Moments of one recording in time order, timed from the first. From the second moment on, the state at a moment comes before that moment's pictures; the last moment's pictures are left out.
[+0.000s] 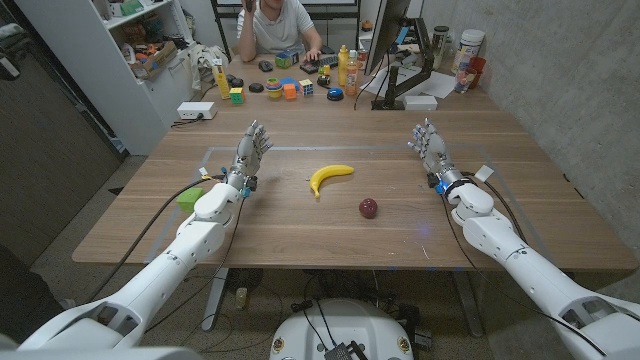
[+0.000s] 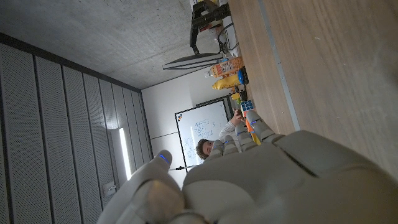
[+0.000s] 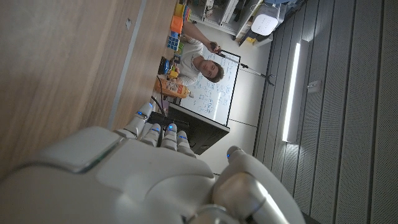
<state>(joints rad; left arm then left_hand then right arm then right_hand) 0.86 0.51 0.37 -1.31 -0.65 -0.30 -0.01 0.01 0.06 0.30 0.18 0.35 -0.17 0.01 0.19 0.18 -0.17 -0.03 0.19 0.19 -0.17 -0.02 0.39 0.19 -0.17 -0.03 0.71 0.17 -0.83 -0.49 -0.35 -1.28 0.64 0.29 0.05 0.01 0.06 0.20 0.19 0.28 -0.09 0.04 0.19 0.18 -0.04 0.01 0.19 0.19 -0.15 -0.04 0.26 0.18 -0.17 -0.03 0.82 0.17</state>
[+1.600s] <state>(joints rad) 0.83 0.59 0.50 -1.64 0.20 -0.07 0.49 0.23 -0.01 0.31 -0.02 0.40 0.07 -0.22 0.22 0.18 0.02 -0.10 0.20 0.19 -0.07 0.04 0.38 0.18 -0.03 0.08 0.61 0.17 -0.85 -0.36 -0.22 -1.26 0.53 0.28 0.17 0.01 0.06 0.20 0.19 0.28 -0.09 0.04 0.19 0.18 -0.04 0.01 0.19 0.19 -0.15 -0.04 0.26 0.18 -0.17 -0.03 0.81 0.17</state>
